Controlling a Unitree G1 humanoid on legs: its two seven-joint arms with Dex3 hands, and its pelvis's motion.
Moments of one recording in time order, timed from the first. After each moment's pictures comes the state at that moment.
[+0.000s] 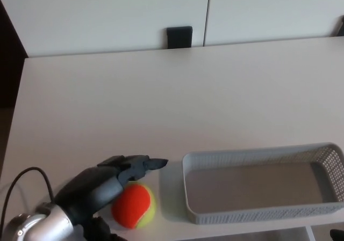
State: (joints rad) left_arm 0.04 0.55 -0.33 0.05 0.43 -0.32 -0.23; right_arm 0.23 -0.37 -0.16 0.53 0.08 0.00 0.29
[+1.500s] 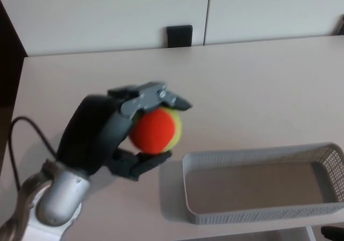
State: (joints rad) left_arm -0.07 0.36 -0.24 -0.32 0.44 -0.23 -0.05; right_arm 0.19 -0.40 -0.11 0.56 0.08 0.03 0.33
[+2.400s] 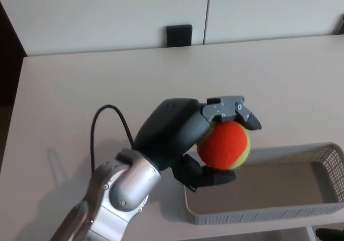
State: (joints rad) left_arm -0.19 0.21 -0.48 -0.18 0.51 -0.05 -0.14; right_arm 0.20 -0.41 -0.09 0.54 0.07 0.02 0.34
